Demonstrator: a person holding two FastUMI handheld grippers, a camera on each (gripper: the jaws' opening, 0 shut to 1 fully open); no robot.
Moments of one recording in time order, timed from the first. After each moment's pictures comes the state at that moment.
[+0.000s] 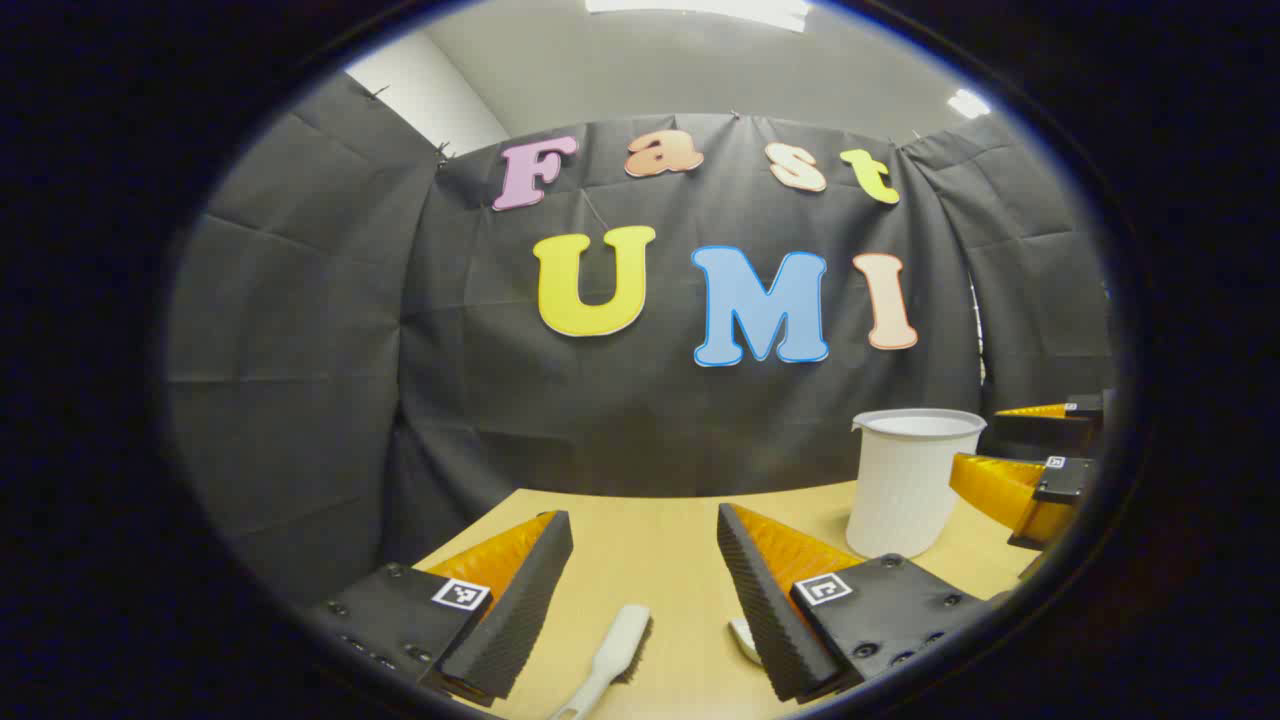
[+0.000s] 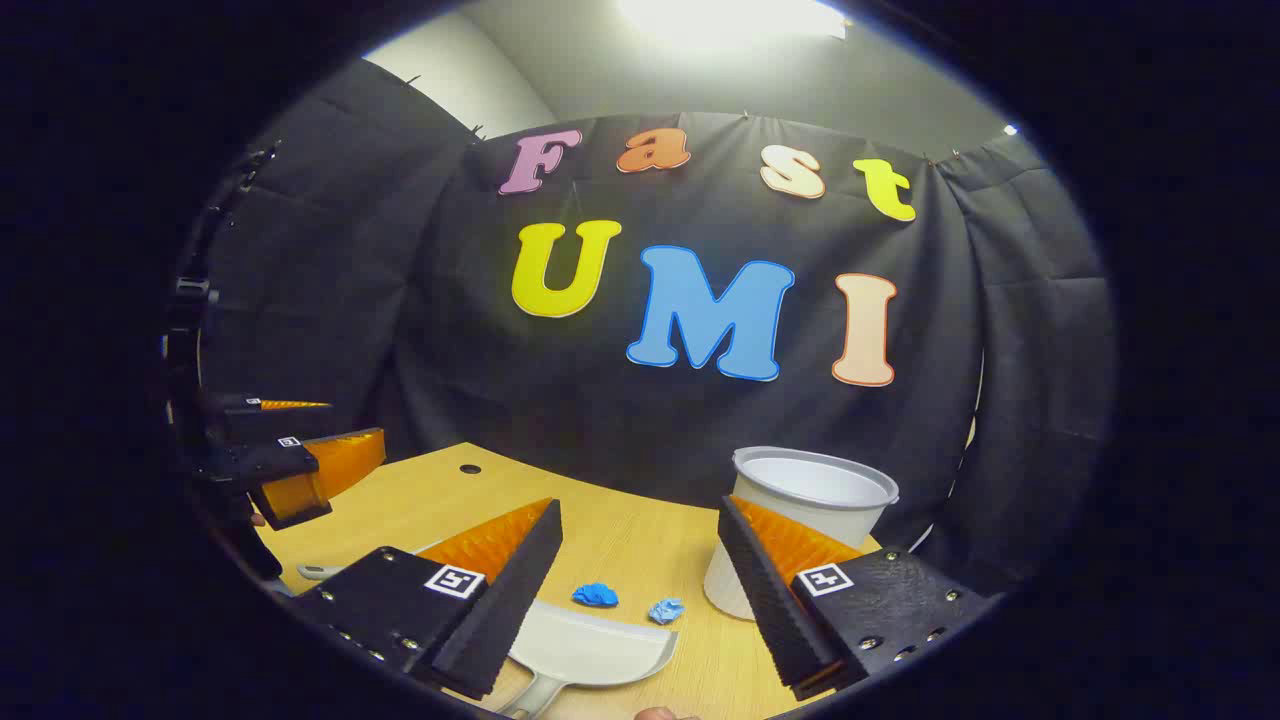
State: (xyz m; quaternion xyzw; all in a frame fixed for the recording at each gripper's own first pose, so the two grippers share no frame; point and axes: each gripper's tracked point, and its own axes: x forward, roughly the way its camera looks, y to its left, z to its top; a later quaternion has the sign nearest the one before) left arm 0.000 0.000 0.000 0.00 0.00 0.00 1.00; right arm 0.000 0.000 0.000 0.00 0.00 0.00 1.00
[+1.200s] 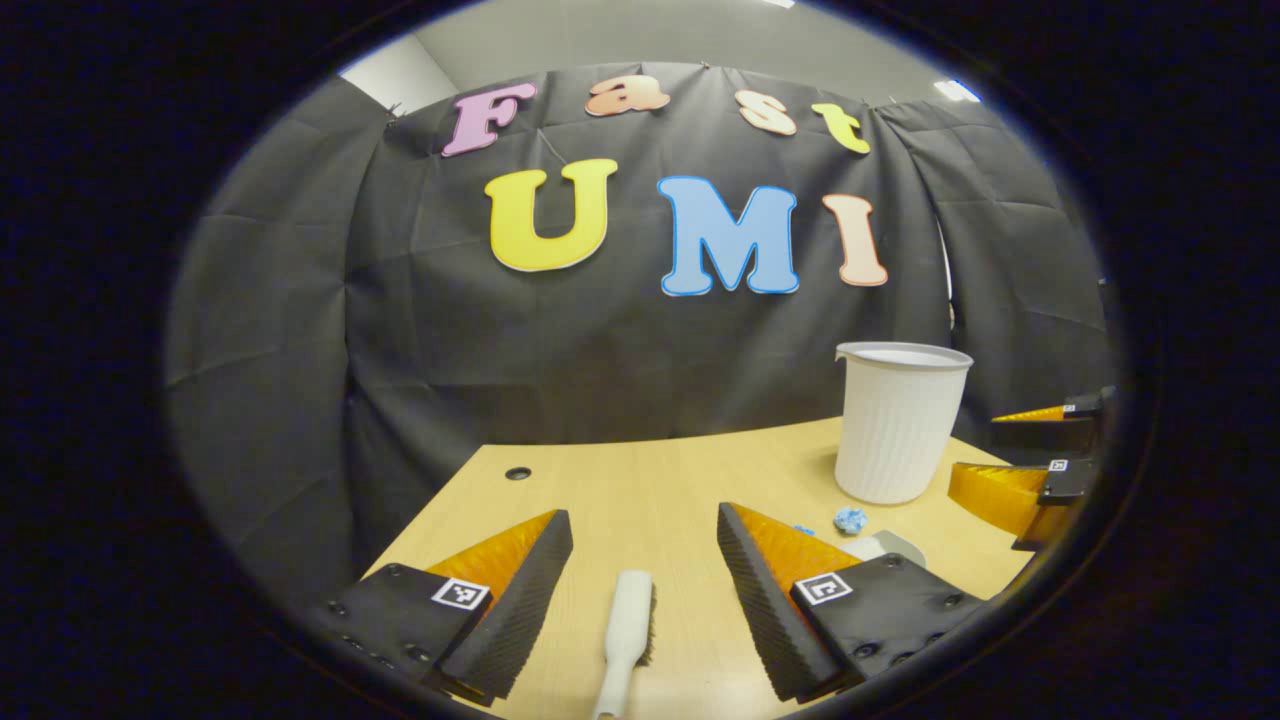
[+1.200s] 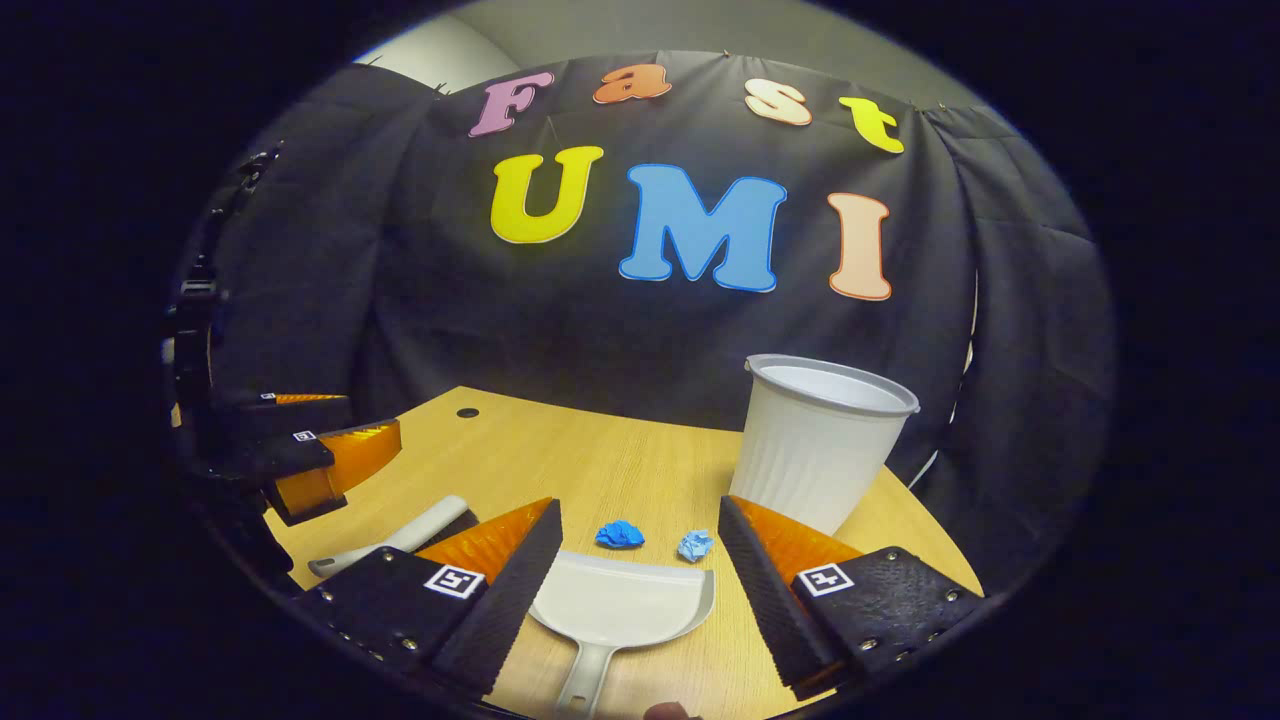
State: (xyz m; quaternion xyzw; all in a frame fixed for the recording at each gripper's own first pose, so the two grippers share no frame) left arm 0.037 0.013 -0.071 0.02 0.10 -0.07 0.99; right arm 0.007 0.024 -0.074 0.04 0.13 -0.03 0.99
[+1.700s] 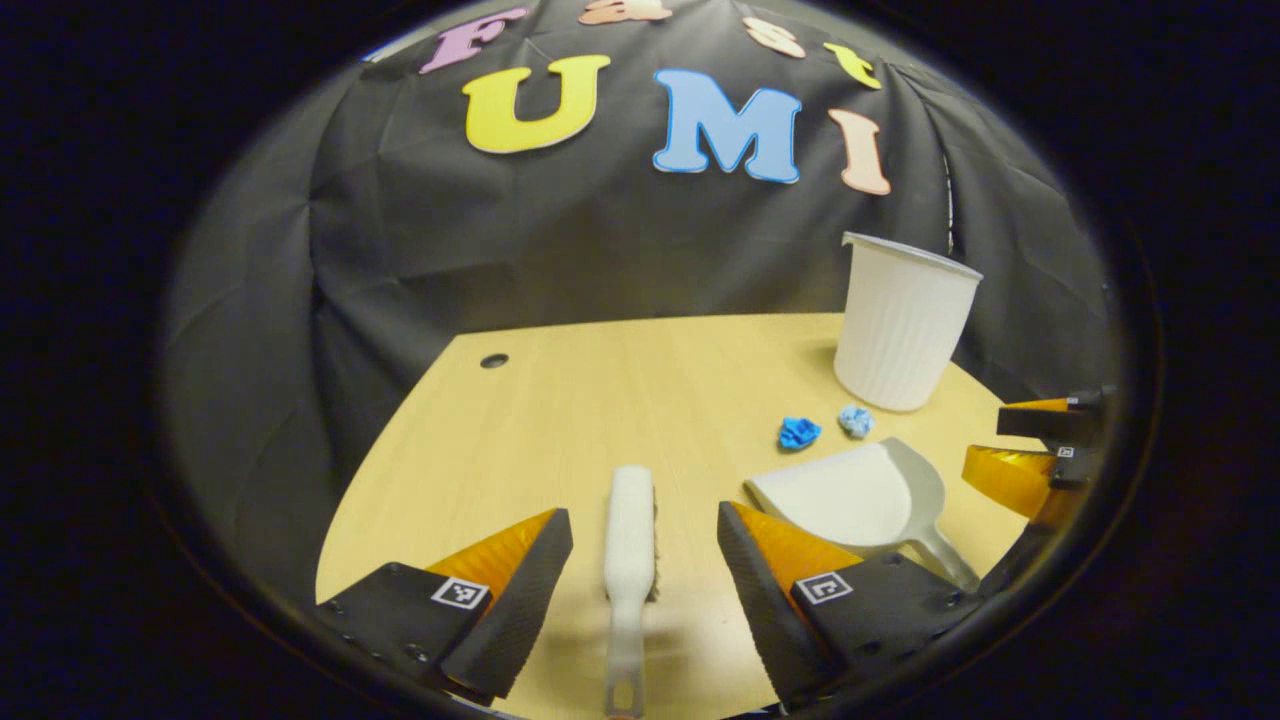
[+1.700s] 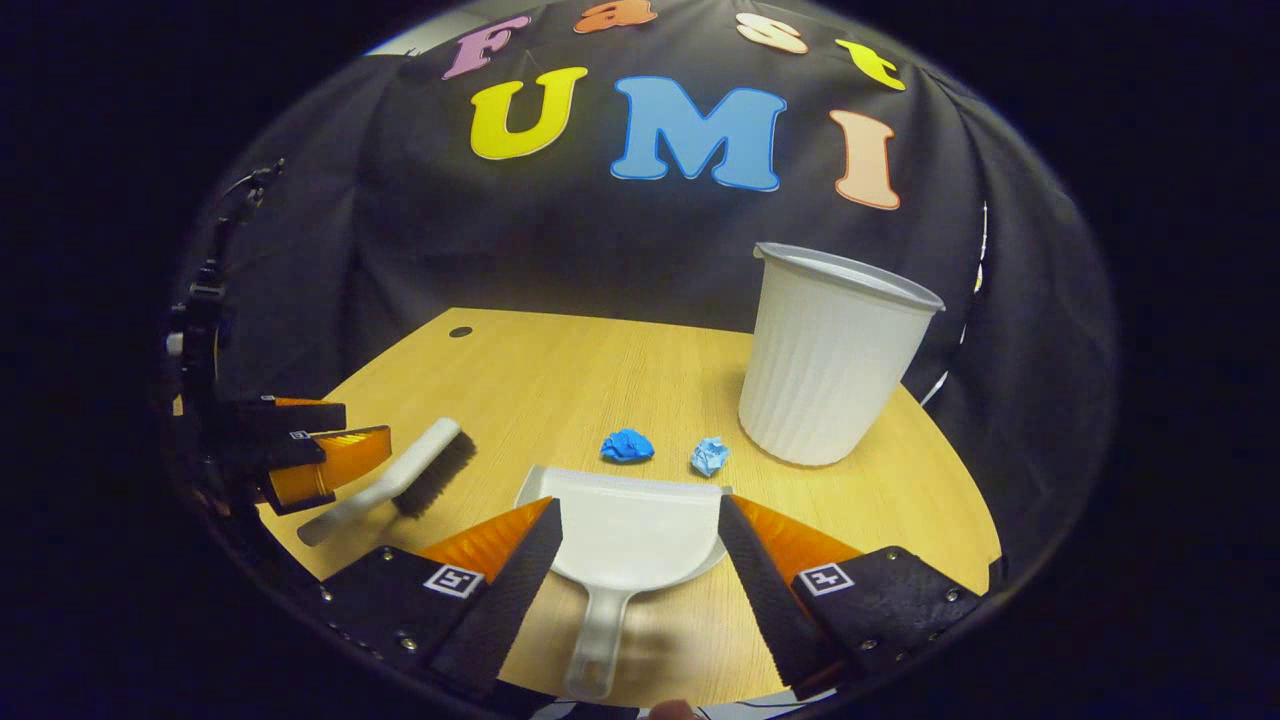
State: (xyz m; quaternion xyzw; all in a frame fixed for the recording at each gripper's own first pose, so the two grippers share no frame) left arm 0.034 0.024 -0.177 0.01 0.29 -0.09 0.95; right arm 0.000 0.036 -0.143 0.07 0.27 -0.03 0.96
